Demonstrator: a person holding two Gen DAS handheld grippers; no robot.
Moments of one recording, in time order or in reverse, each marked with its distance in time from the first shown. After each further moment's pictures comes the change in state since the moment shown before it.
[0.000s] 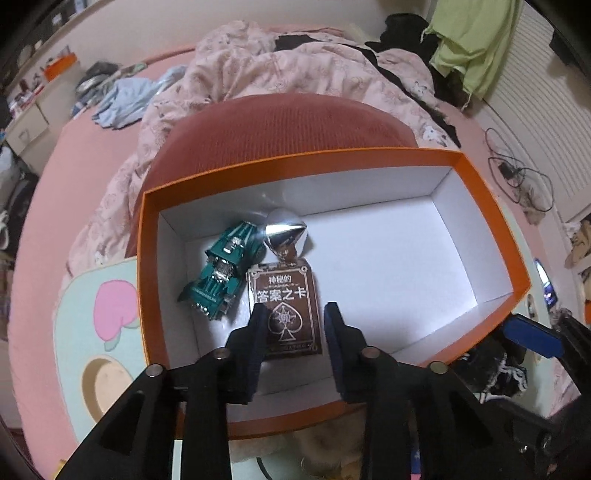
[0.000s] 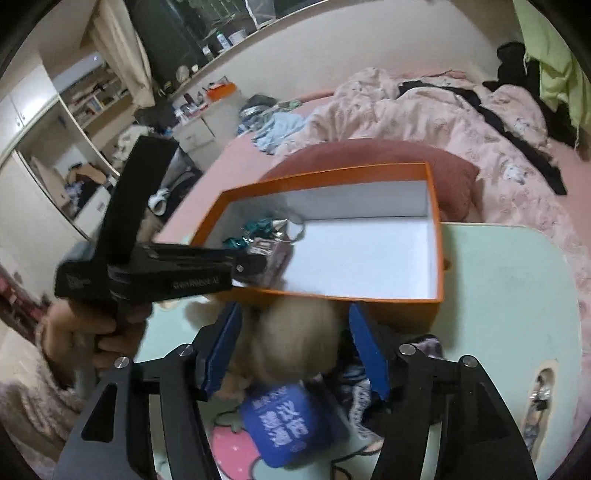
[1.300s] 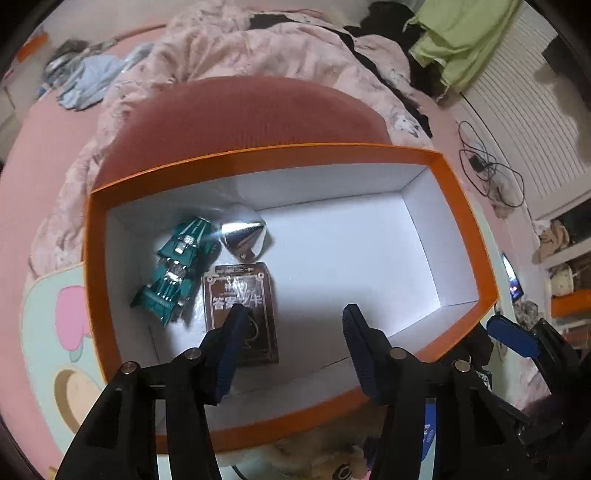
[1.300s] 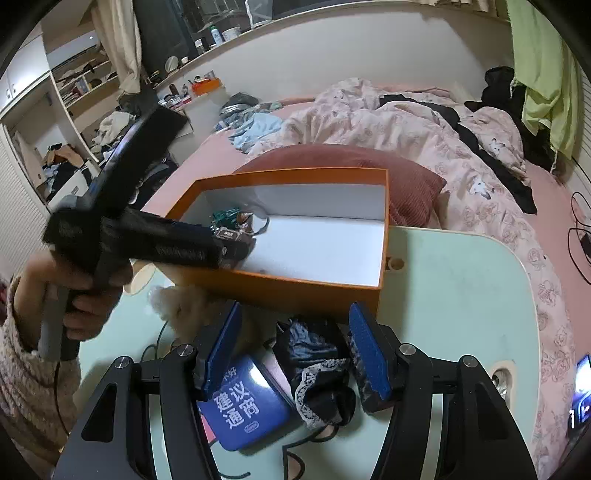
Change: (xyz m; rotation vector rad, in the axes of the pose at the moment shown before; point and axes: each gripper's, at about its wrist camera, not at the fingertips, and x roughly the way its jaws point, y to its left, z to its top) left arm 0.010 0.008 0.016 -0.013 0.104 -0.199; right arm -0.018 -0.008 -0.014 -0.025 -0.027 -0.099
